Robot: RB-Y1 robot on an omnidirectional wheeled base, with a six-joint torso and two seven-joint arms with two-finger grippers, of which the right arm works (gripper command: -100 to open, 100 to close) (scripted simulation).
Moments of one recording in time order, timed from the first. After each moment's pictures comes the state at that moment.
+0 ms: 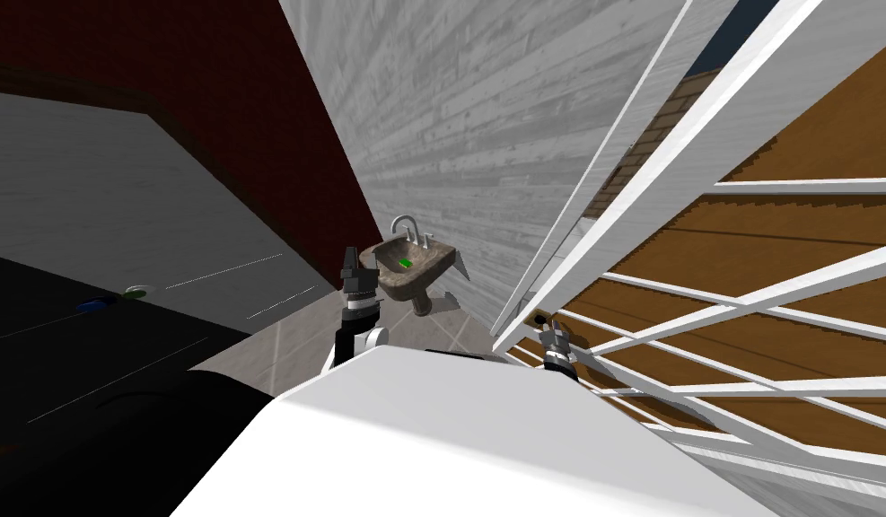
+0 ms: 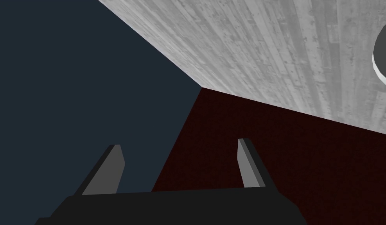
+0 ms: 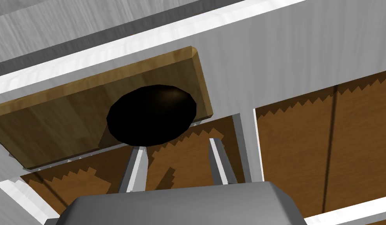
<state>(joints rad) 0.05 -0.26 -0.17 -0.63 -0.27 -0.94 -0.34</state>
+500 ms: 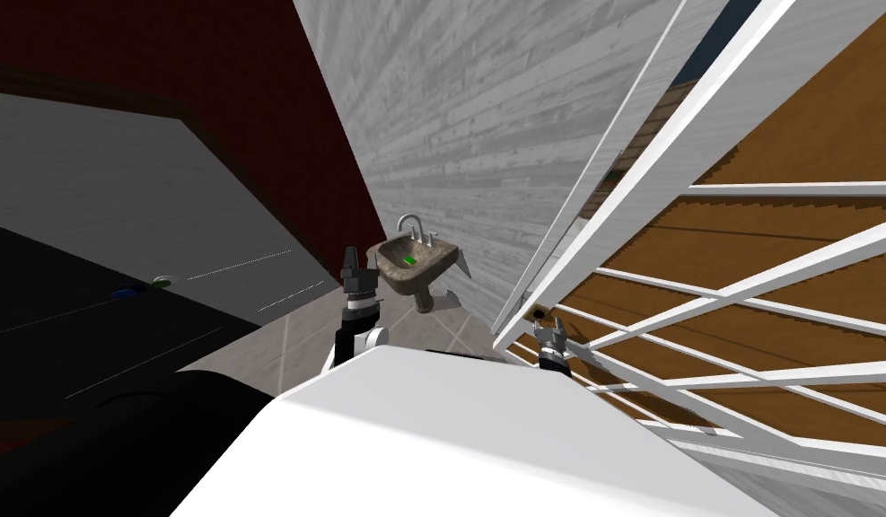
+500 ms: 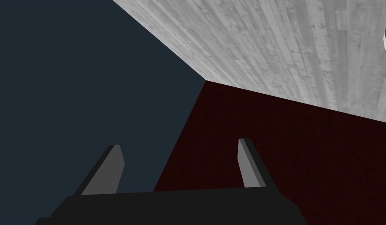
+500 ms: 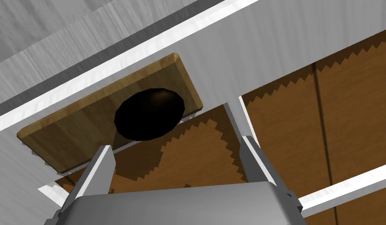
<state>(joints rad) 0.02 -0.24 -0.17 -0.62 -0.30 -0.94 -0.46</state>
